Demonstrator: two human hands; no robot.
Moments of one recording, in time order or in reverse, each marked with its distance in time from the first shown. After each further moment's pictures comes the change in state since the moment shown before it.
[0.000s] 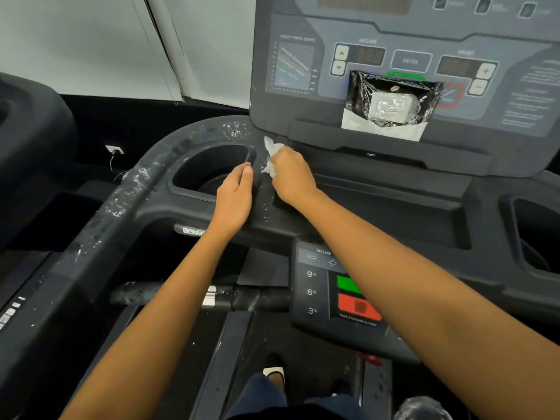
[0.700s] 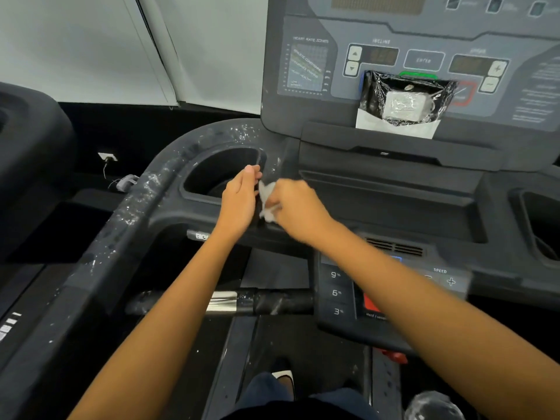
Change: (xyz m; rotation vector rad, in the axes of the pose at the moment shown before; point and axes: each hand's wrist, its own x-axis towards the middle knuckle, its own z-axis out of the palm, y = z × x) left_hand 0.011 -0.013 -0.015 -0.176 -0.054 -0.003; right_hand -0.064 -0.028 -0.005 -0.049 -0.126 -0.075
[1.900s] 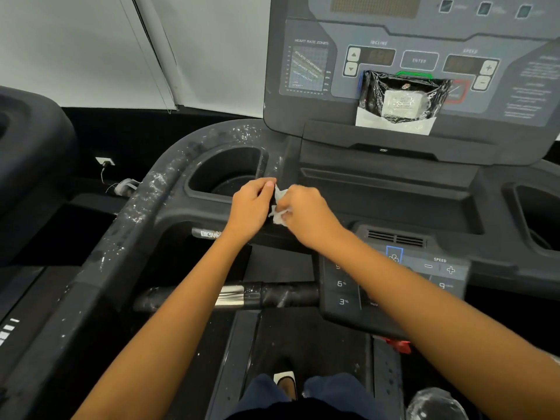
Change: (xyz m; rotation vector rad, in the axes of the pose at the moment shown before) left_hand -0.015 0.000 -0.001 0.233 -0.101 0.092; right_hand -0.017 0.004 0.013 -0.037 0.059 0.043
